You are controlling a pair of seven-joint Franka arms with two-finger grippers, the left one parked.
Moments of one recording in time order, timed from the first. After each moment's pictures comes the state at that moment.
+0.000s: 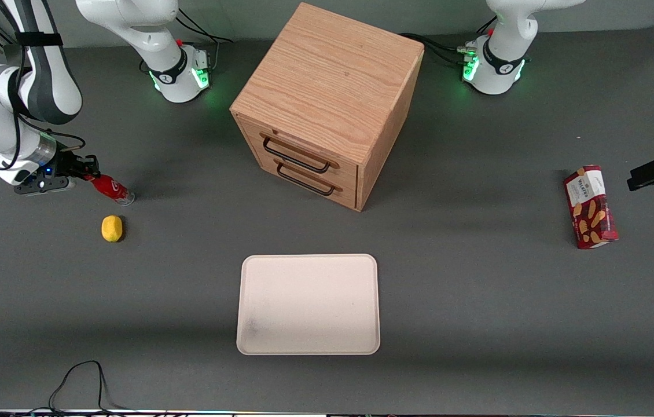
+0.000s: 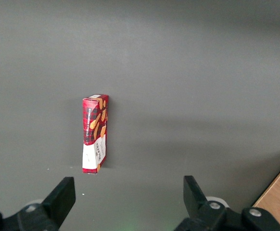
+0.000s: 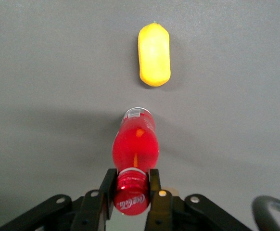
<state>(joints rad) -0.04 -0.12 -0.25 -2.48 -0.11 2.25 -0.34</state>
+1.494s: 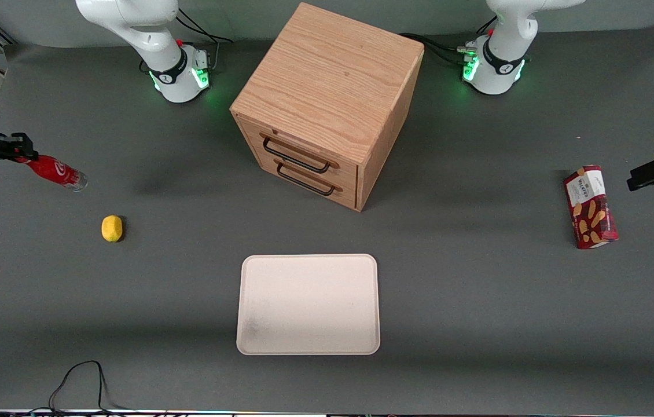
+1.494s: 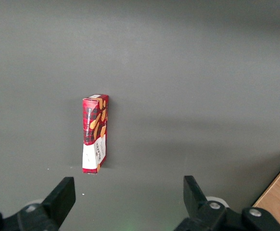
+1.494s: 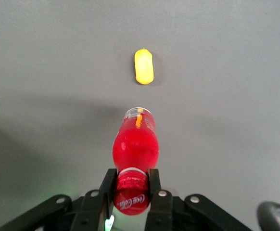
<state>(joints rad) -0.04 -0.08 -0.18 -1.83 -0.11 1.56 -0.31</state>
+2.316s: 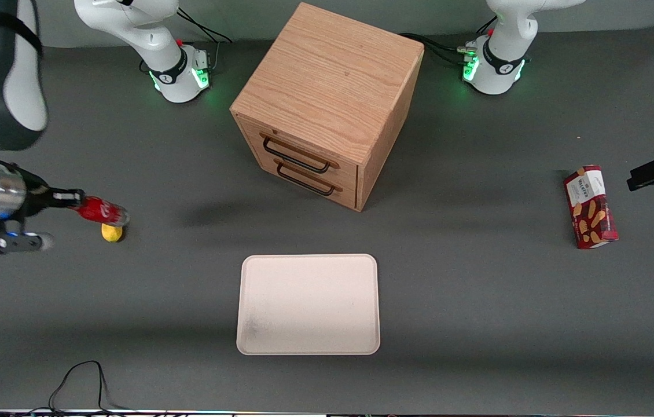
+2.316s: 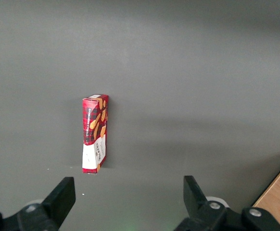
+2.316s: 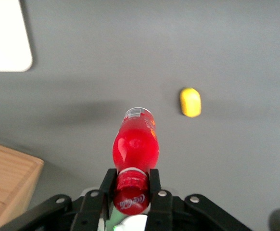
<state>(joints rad) 0.21 0.40 -0.16 -1.24 -0.01 1.35 0.08</state>
